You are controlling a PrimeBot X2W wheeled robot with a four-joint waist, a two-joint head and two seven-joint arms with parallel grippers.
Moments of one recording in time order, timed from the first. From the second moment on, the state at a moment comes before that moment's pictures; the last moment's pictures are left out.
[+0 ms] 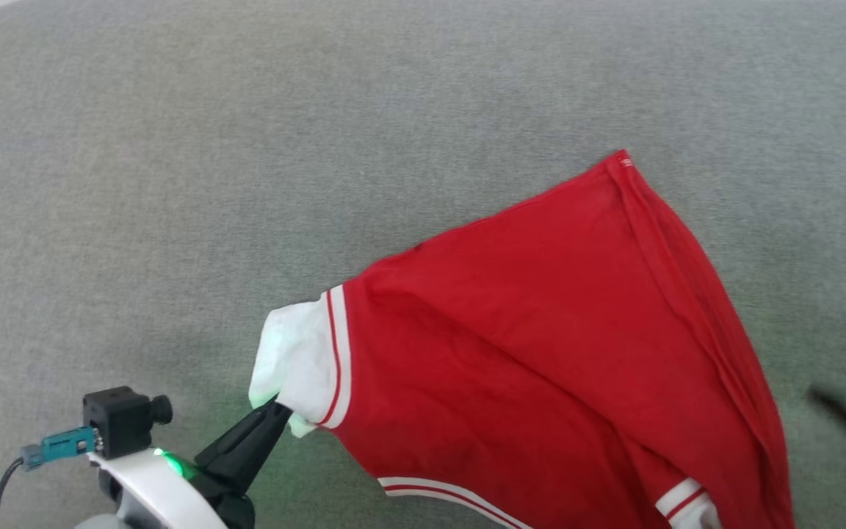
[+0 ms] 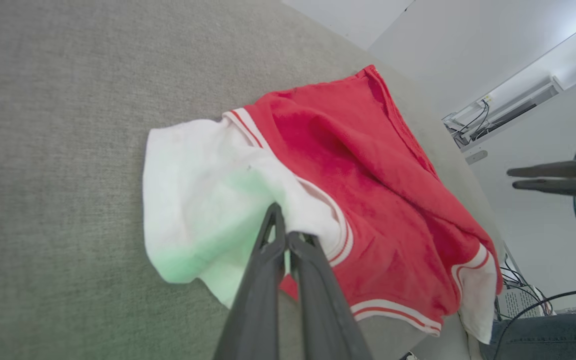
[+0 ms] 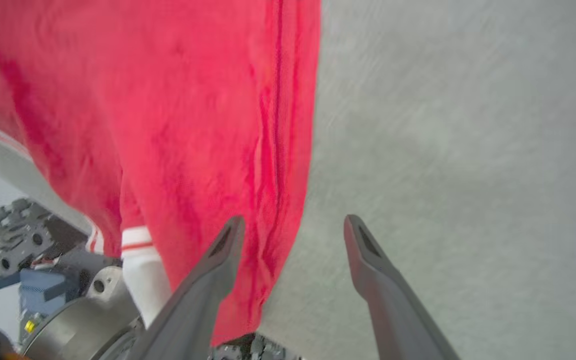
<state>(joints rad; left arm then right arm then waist) -0.24 0.80 -0.85 -0.02 -1.23 -0.13 -0.26 0.07 -0.62 -0.12 -0.53 0.75 0.13 1.22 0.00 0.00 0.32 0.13</state>
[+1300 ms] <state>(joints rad) -0.70 0.72 -0.96 0.15 -1.24 -0.13 -0.26 -0.85 -0.57 0.31 0.27 0.56 0.13 0.68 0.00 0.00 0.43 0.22</state>
